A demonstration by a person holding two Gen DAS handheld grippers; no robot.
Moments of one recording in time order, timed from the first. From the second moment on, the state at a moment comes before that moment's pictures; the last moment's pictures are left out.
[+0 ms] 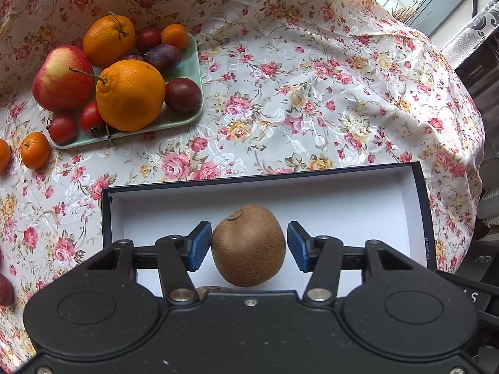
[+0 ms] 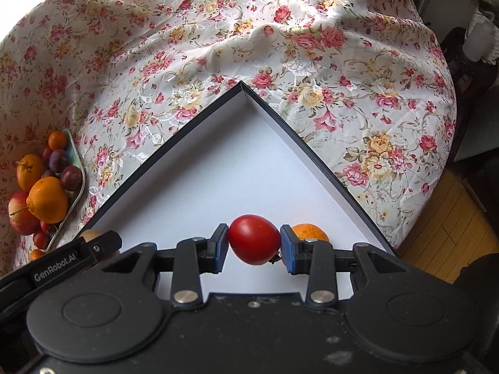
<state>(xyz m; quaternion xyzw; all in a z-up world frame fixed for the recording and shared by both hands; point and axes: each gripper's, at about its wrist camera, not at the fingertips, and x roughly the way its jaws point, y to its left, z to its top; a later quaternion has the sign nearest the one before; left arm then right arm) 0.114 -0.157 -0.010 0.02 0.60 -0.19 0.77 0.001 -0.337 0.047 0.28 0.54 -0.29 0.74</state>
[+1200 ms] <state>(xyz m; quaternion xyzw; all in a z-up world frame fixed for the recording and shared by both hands) 0.086 -0.047 0.015 0.07 0.60 -0.16 0.79 0.006 -0.295 0.055 0.23 0.61 -0.25 0.72</state>
